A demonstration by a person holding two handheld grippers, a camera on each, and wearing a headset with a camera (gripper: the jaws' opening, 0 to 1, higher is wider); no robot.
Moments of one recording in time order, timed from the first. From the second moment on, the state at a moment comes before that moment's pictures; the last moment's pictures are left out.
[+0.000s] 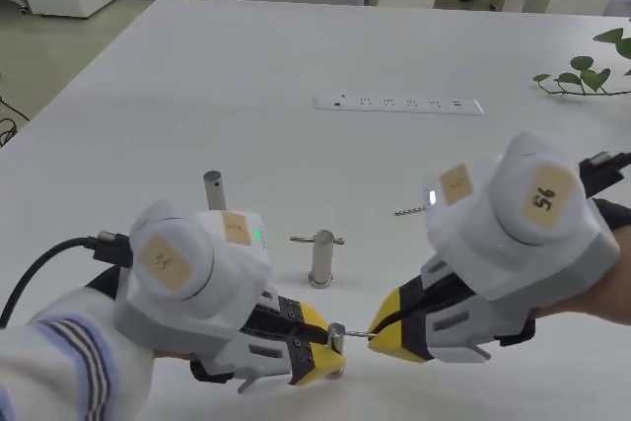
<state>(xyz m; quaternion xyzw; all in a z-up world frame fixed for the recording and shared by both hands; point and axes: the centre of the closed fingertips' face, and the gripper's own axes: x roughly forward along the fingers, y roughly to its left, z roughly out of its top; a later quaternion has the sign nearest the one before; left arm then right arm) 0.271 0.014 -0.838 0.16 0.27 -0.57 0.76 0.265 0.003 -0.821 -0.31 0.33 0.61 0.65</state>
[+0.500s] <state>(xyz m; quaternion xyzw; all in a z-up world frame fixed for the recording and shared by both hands) 0.269 0.005 -0.838 0.16 0.26 -0.58 0.76 0.264 0.012 -0.822 -0.29 0.33 0.61 0.66</state>
